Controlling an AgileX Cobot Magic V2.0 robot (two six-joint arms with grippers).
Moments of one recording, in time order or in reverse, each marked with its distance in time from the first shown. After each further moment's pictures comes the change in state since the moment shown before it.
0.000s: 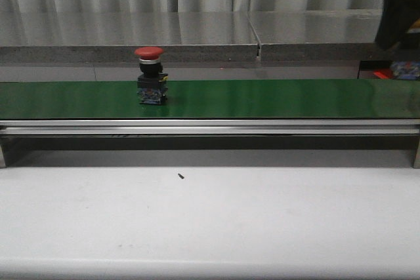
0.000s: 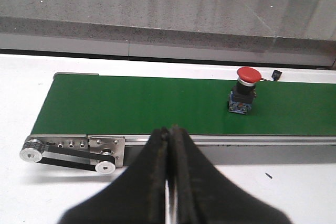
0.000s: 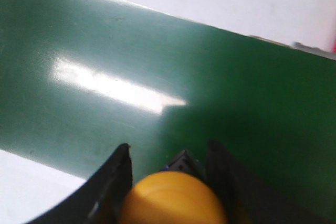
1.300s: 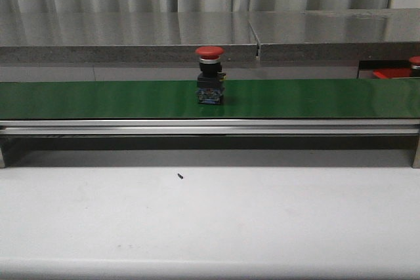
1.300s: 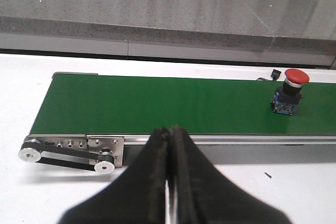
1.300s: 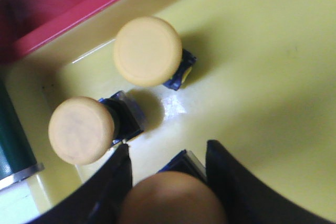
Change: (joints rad) left arm 0.000 0.000 0.000 0.000 0.000 0.000; right arm -0.624 -0.022 0.313 0.129 -0.191 0.027
